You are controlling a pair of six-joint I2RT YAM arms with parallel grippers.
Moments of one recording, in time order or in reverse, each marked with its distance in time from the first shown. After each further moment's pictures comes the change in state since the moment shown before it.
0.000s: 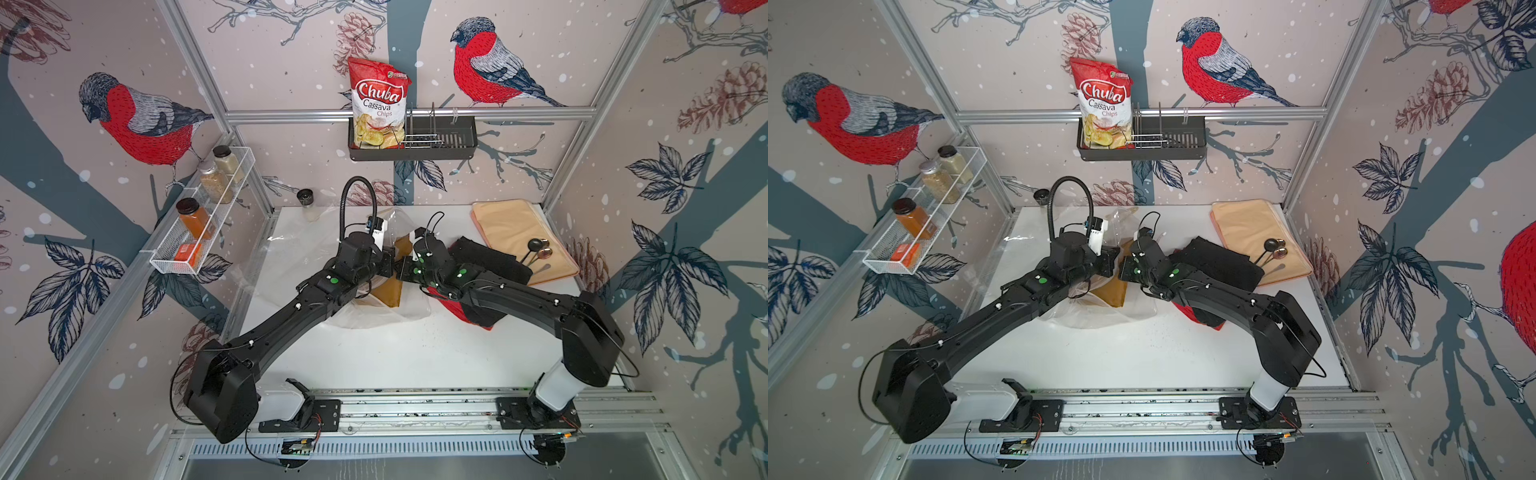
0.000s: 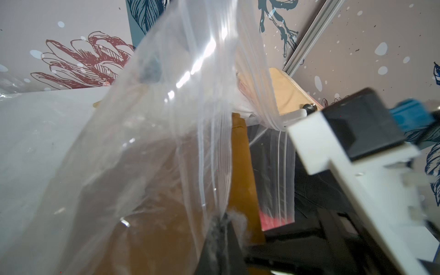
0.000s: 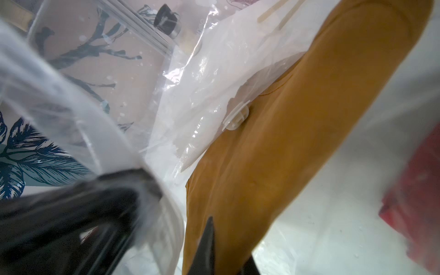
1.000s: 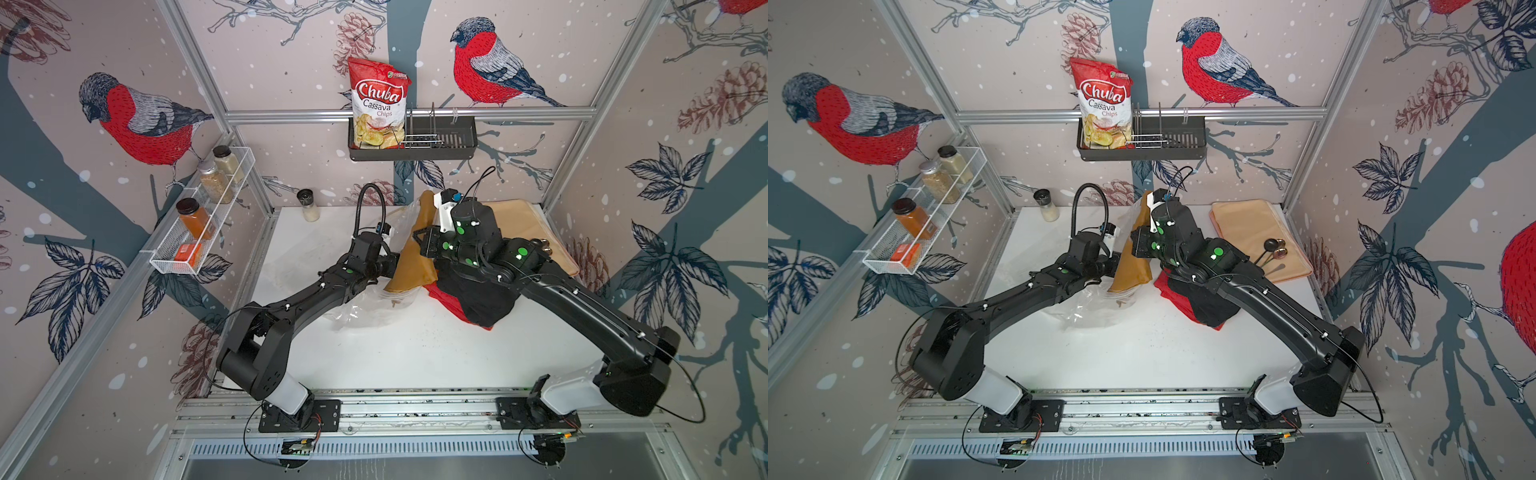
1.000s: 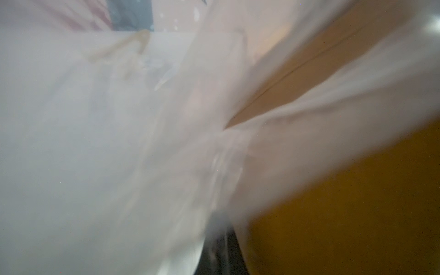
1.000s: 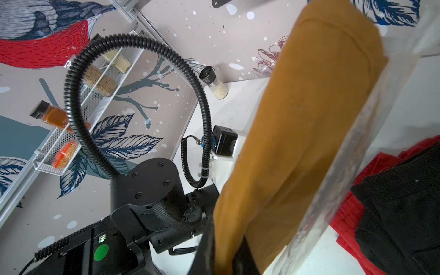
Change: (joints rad) left arm 0.041 0.231 0.006 0.079 0.137 0.001; right arm -0.012 -0.172 0.368 -0.428 0.031 -0.179
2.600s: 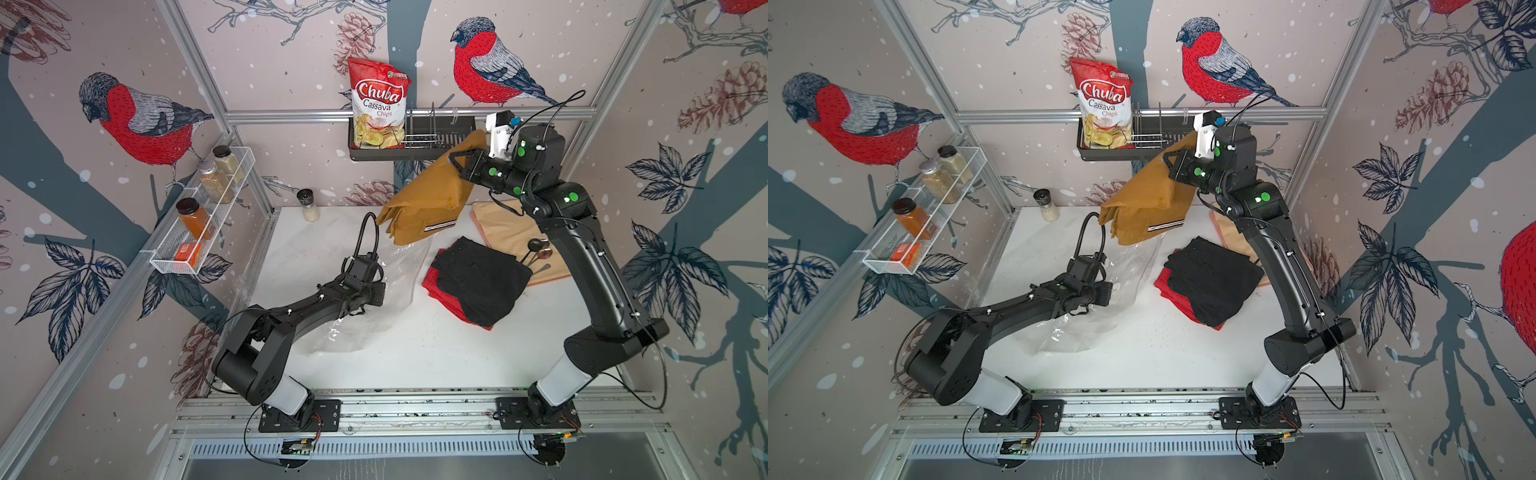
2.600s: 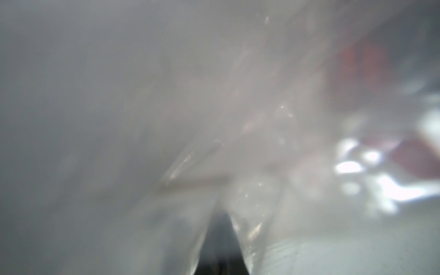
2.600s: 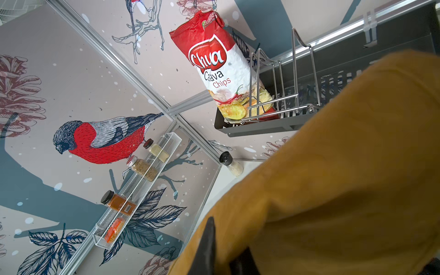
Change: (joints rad) left arm 0.008 -0.039 -0.224 -0.149 -0.191 -0.004; right arm -0.397 0.220 0.589 -0.070 -0.335 -0.040
